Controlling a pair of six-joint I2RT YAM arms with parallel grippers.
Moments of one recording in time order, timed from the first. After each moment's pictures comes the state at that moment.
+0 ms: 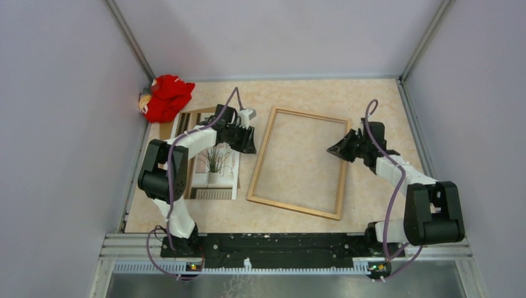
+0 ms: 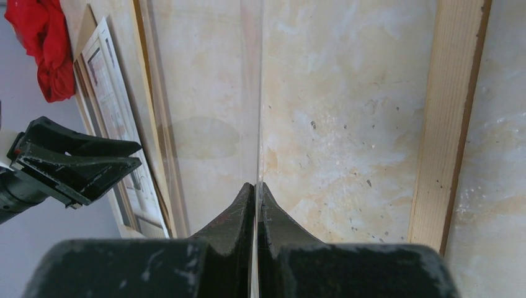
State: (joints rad) left arm -0.32 1.79 1.13 -0.30 0.51 0.03; right arm 0.08 1.34 0.65 -0.03 -0.39 0.76
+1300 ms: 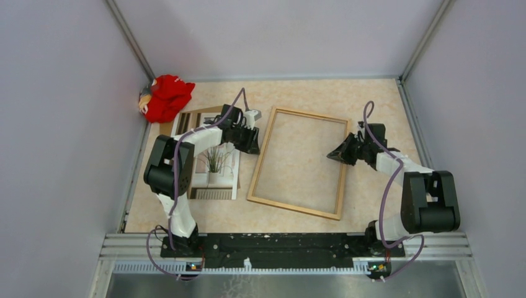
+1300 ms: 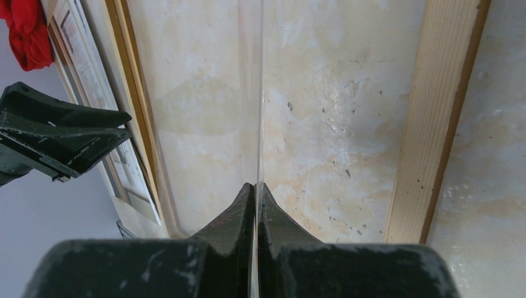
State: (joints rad) left arm -0.35 1.86 1.17 -0.29 0.50 0.03; right arm 0.03 1.44 0.67 -0.08 -0.51 0.67
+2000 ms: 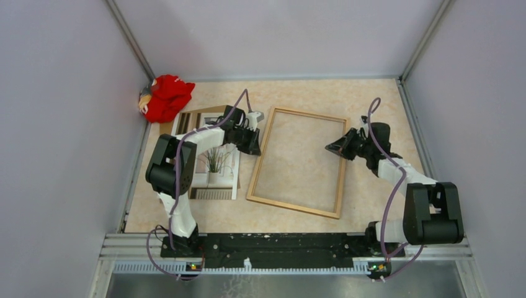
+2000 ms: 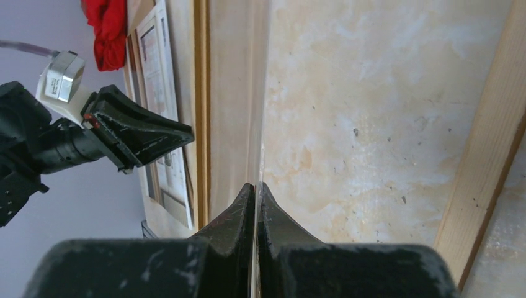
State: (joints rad) left arm -0.37 1.87 1.17 -0.29 0.53 0.02; right arm 0.03 1.35 0.62 0.10 -0.57 0.74
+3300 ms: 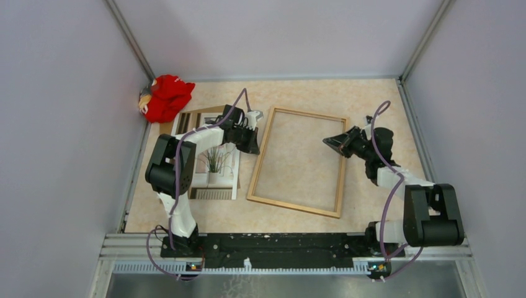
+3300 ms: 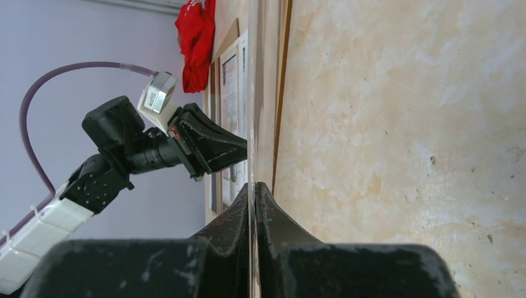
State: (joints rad) left arm -0.36 1.87 1.18 -0.29 0.54 0.02; right arm 0.03 1.33 0.48 0.52 -0.65 1.01
